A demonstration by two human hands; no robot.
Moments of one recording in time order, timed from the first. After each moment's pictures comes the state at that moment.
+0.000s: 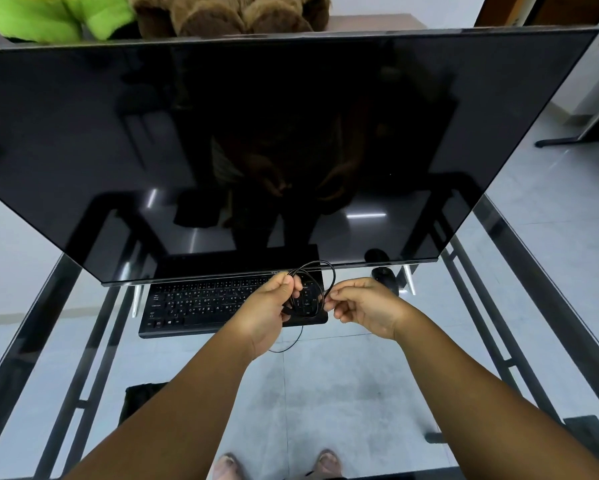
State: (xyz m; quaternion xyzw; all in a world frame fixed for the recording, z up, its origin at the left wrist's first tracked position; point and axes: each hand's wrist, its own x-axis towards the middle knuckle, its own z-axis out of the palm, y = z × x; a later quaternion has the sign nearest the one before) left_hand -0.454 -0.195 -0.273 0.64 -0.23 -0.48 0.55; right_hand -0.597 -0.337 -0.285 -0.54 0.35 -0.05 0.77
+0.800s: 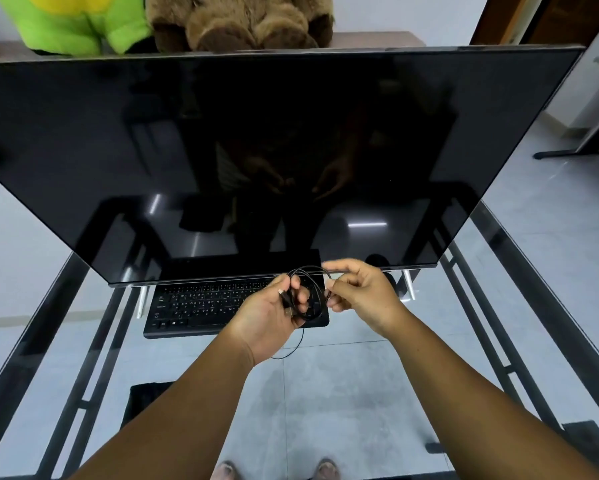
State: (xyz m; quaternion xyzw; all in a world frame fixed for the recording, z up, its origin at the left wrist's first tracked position) left_hand -0.462 -0.183 -0.252 0.45 -0.12 -0.59 0.65; right_hand -0.593 -0.319 -0.263 -0.63 0.32 -0.20 0.68
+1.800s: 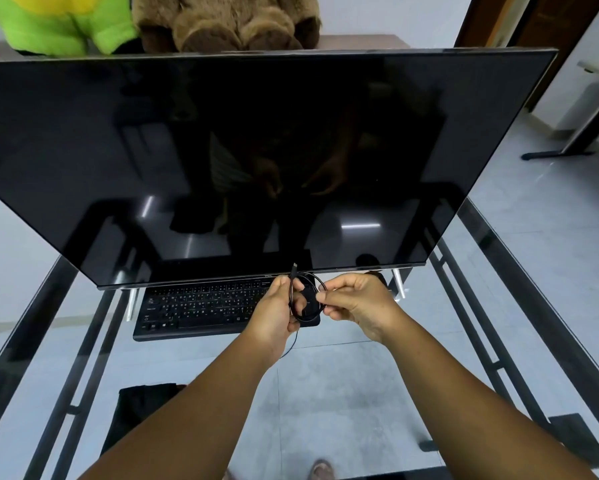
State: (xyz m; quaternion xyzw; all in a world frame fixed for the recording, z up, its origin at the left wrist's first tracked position) left_hand -0.491 -0.204 -0.261 0.62 -0.12 -0.48 0.61; right_hand -0.607 -0.313 -0.254 -0.55 0.40 -0.15 0.71
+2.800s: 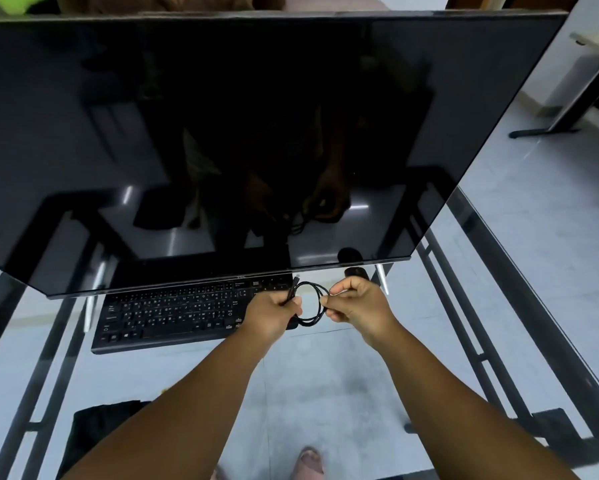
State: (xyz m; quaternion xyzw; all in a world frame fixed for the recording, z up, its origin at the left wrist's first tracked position) left_hand -0.483 -0.255 -0.331 0.74 -0.23 -0.42 0.47; right_hand -0.626 -0.360 -0.314 -0.52 0.47 -0.19 0.69
